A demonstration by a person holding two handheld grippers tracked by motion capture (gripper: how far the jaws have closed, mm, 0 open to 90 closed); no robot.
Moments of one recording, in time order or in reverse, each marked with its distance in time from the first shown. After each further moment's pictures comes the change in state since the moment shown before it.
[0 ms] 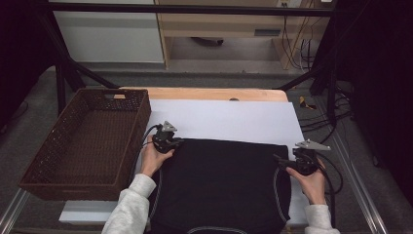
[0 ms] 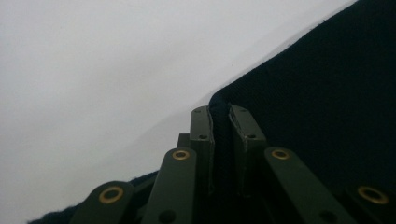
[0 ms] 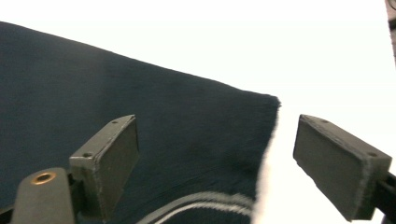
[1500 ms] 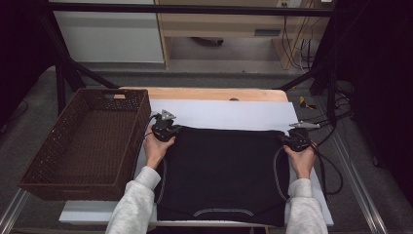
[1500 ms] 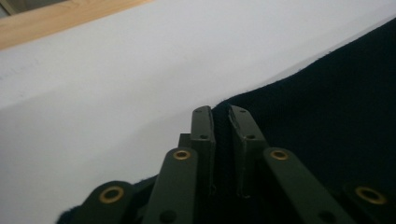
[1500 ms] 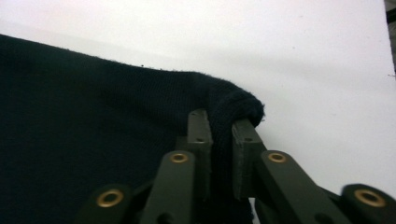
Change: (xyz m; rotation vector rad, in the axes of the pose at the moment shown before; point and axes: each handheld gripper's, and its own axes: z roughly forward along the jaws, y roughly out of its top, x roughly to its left) left arm 0.017 0.023 0.005 -0.094 0.112 -0.086; right arm -0.029 0.038 0.061 0.036 -0.033 0.012
